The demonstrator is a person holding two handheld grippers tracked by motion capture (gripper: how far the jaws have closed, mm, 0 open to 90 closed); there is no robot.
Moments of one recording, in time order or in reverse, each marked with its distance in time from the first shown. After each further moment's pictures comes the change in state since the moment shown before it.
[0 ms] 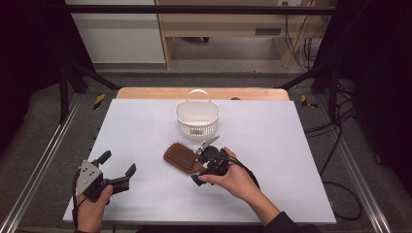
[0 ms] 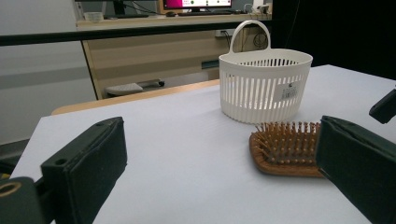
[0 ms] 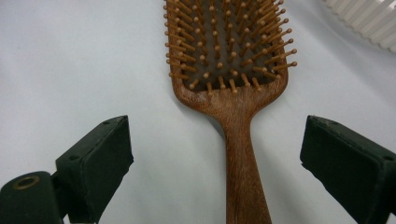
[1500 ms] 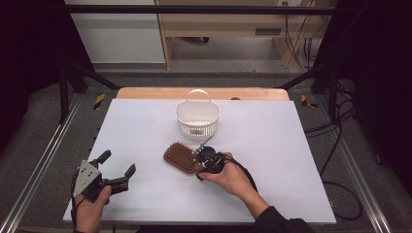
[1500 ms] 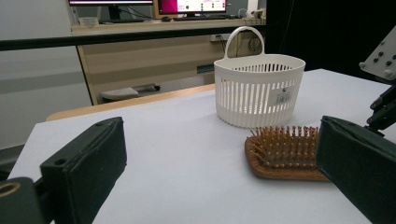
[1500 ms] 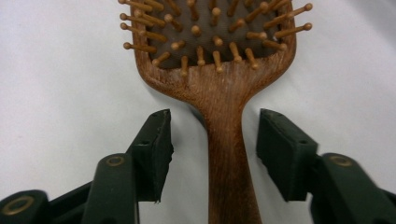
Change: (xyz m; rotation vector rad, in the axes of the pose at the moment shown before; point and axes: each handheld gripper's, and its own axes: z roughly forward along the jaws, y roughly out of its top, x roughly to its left) left arm 0.001 0.003 -0.002 -0.019 -0.022 0.004; right arm -0.012 0.001 0.031 0.132 -0.011 0.011
